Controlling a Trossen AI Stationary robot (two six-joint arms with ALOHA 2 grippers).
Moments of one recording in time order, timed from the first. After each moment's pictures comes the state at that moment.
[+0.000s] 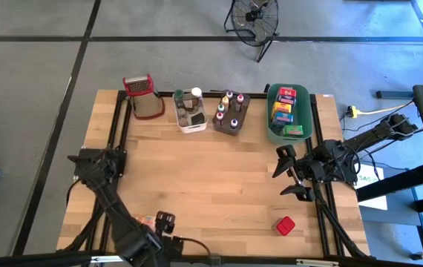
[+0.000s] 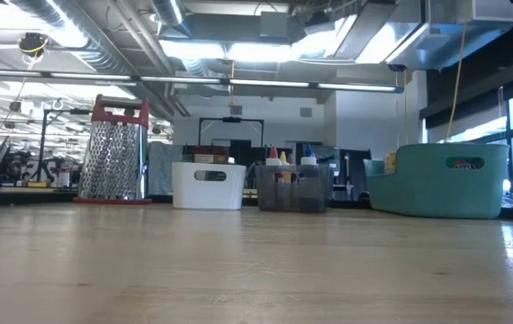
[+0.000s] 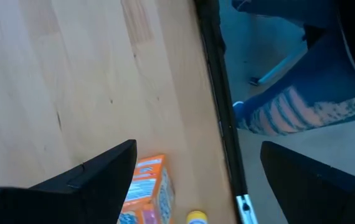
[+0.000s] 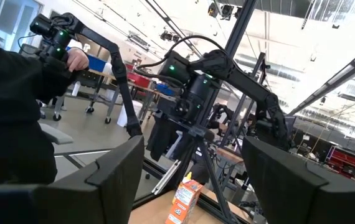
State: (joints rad) left arm -0.84 2.14 2.33 -1.57 -0.13 -0.64; right arm 0.40 0.76 0.28 0.76 -0.21 -0.33
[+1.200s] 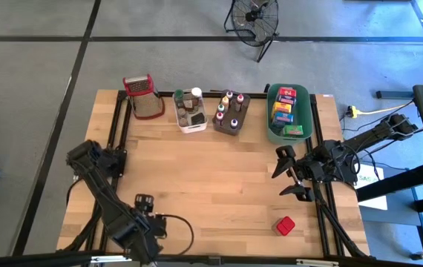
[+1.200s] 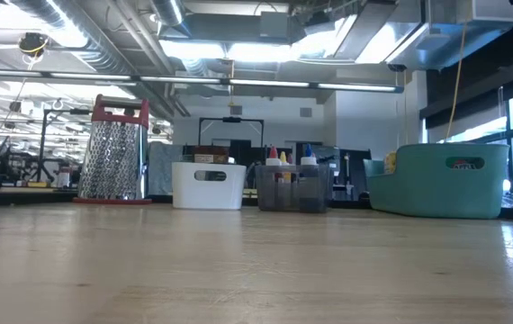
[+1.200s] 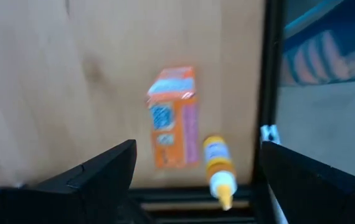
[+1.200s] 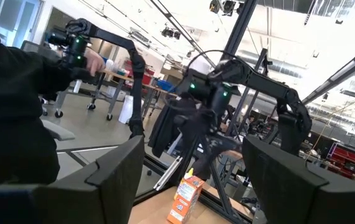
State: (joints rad) left arm -0.85 1.87 1.88 -1.57 0.00 -0.79; right arm 0.40 0.76 0.28 0.74 -0.21 -0.33
